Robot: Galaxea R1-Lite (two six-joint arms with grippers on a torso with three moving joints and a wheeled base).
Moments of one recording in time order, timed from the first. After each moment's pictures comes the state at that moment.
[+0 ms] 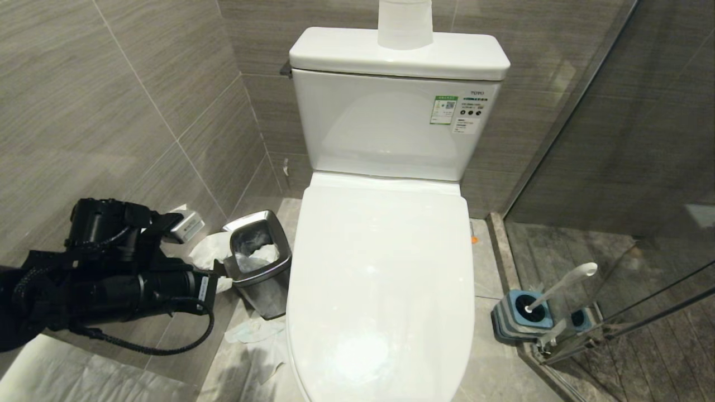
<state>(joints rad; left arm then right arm) -0.16 1.59 -0.75 -0.15 -0.21 0.02 0.01 0.00 0.00 0.00 -0.02 0.05</state>
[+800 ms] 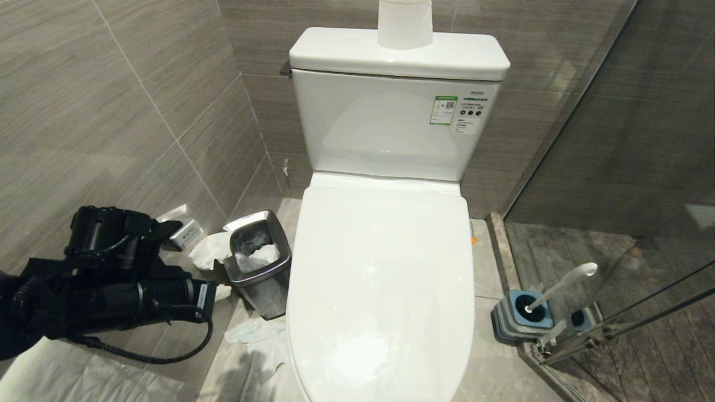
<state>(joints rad) -0.16 1.59 -0.72 -0.15 -0.21 0.00 0.01 0.00 0.00 0.00 -0.02 0.05</state>
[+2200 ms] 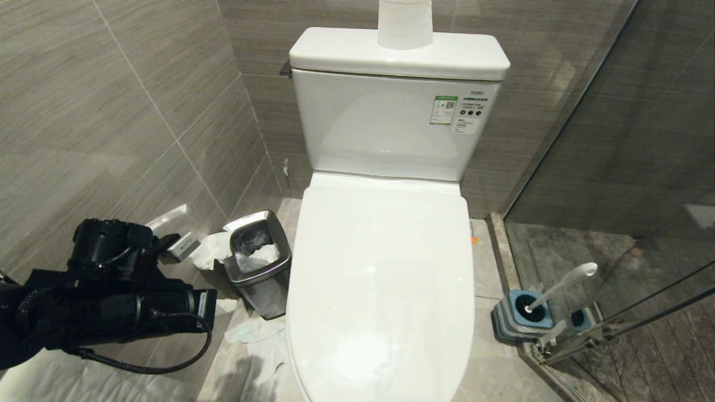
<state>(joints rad) -0.14 1.60 -0.67 -0.15 -0.34 -0.11 0.01 0.00 0.00 0.00 -0.01 0.05</state>
